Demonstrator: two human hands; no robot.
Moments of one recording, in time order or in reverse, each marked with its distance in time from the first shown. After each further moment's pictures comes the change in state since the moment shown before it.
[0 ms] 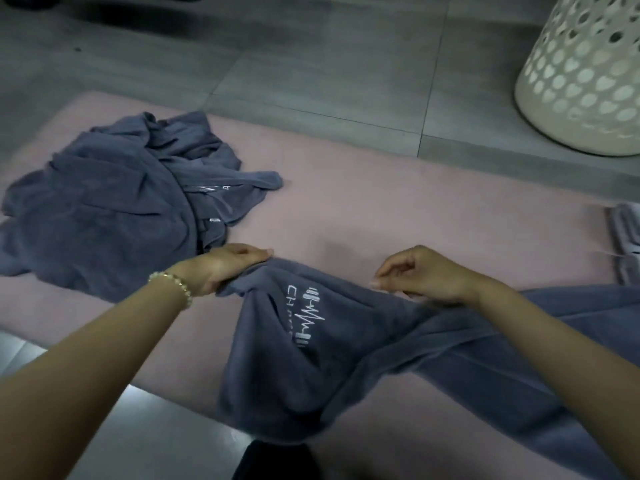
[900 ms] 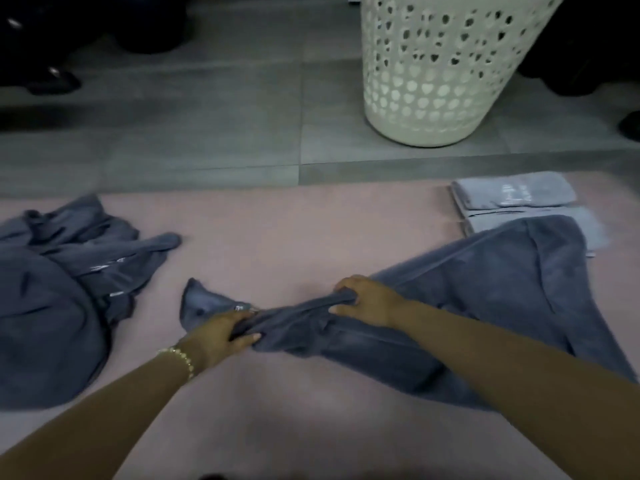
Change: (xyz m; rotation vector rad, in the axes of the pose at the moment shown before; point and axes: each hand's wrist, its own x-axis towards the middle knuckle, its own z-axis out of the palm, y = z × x) left_hand 0.006 0.001 0.125 1.046 -0.172 0.475; right_hand -0.084 0.082 -0.035 -0.311 0.234 0.137
